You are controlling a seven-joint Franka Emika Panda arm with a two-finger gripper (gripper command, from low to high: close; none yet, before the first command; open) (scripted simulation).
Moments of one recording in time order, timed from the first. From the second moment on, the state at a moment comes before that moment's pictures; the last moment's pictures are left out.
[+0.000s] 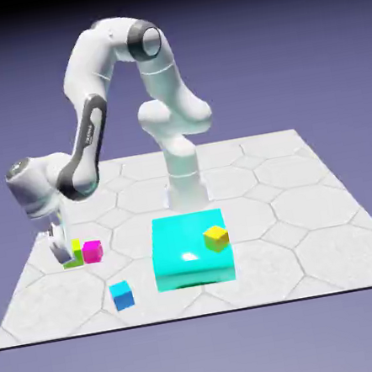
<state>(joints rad) -0.47 0.24 -0.32 -2.31 0.17 2.33 1.08</state>
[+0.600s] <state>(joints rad) -0.40 0.23 -0.50 -2.54 0.08 2.47 0.49</state>
